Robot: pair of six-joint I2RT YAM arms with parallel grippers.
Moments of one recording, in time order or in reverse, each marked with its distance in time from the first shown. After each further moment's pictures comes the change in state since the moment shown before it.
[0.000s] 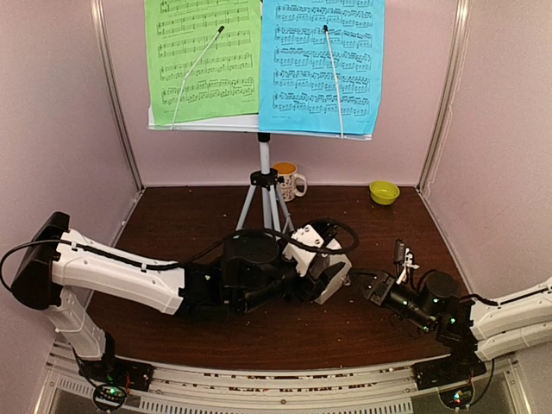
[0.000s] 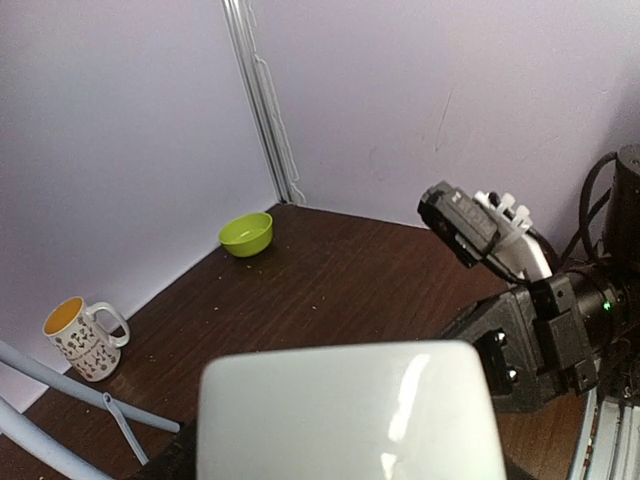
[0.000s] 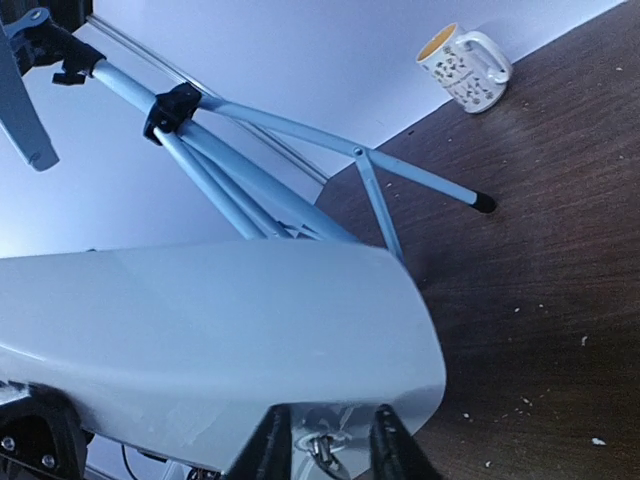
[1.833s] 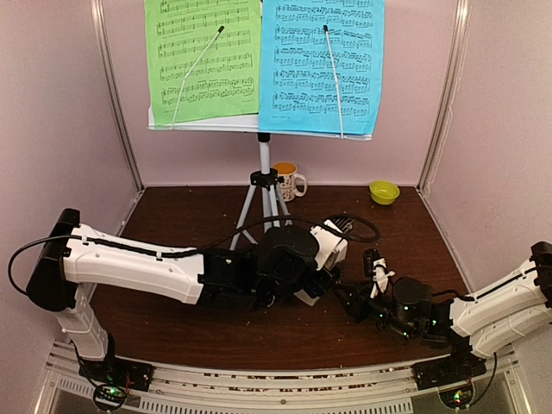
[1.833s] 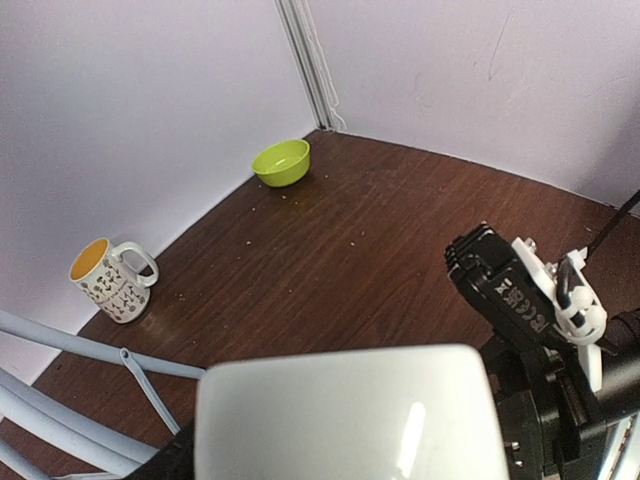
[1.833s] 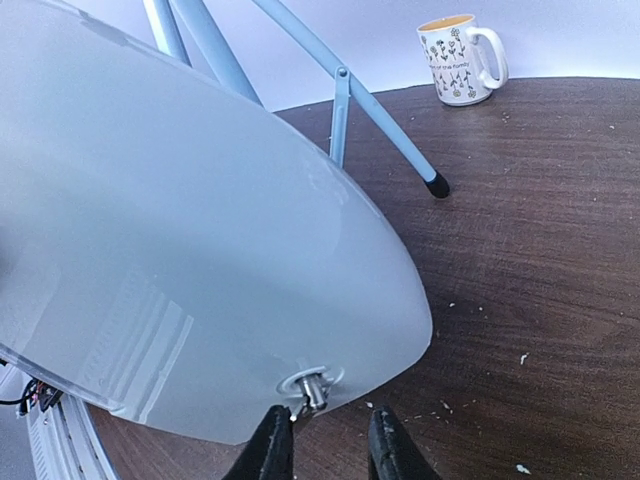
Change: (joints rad) left arm -0.011 0.110 0.258 -0.405 -0.145 -0.103; right arm 0.095 0.244 0.094 -0.056 0.148 -0.370
